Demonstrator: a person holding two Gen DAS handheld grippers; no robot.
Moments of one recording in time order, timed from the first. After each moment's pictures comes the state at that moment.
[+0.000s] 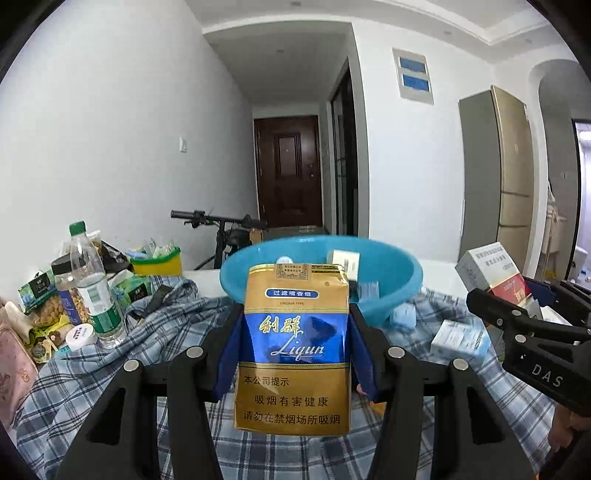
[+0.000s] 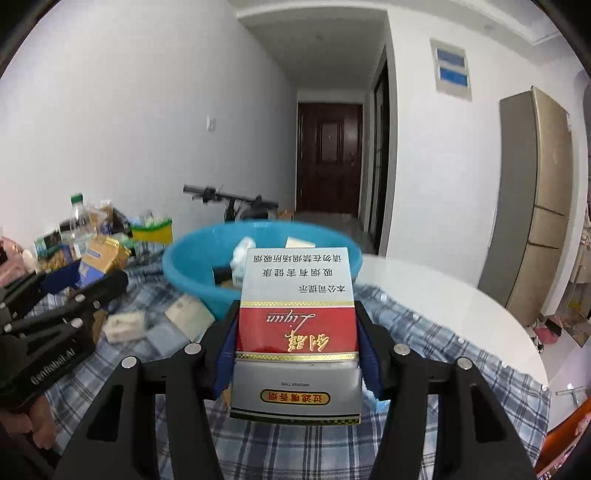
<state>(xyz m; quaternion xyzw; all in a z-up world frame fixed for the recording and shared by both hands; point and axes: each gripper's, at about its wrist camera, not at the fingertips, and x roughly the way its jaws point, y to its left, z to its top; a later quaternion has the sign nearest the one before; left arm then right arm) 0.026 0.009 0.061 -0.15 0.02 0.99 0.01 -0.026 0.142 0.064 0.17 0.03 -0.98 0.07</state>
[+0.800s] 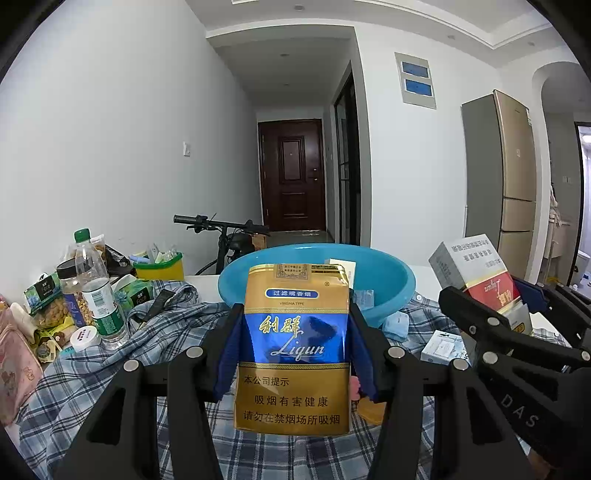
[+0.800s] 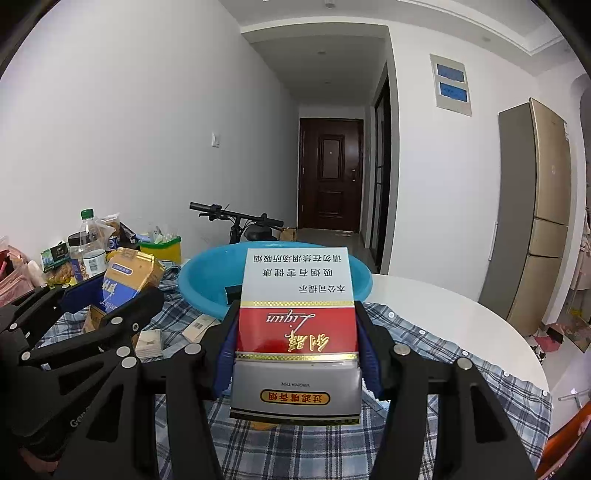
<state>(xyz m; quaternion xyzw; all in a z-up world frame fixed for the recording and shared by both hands) 0.034 0.024 0.069 -0.15 0.02 0.99 0.01 -0.018 0.114 0.072 0.15 0.03 -0.99 0.08</state>
